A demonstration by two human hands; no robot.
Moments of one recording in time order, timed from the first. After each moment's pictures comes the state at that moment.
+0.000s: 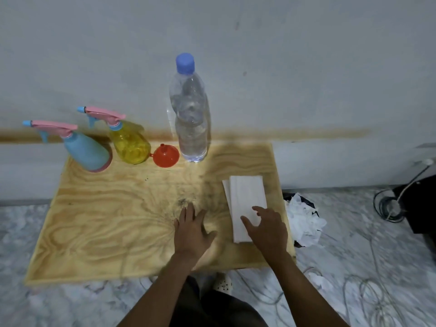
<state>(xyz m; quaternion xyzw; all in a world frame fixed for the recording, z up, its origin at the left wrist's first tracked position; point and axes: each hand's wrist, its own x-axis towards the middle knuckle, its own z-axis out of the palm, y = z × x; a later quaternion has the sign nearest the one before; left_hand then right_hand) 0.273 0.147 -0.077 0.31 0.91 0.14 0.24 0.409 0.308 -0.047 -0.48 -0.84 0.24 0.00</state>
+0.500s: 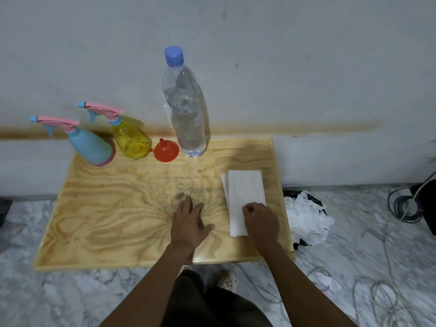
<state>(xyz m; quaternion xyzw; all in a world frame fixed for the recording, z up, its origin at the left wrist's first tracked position) 0.271 0.147 -0.081 0.29 0.91 0.15 0.24 0.402 0.313 -0.060 -0.46 -0.85 0.25 0.01</state>
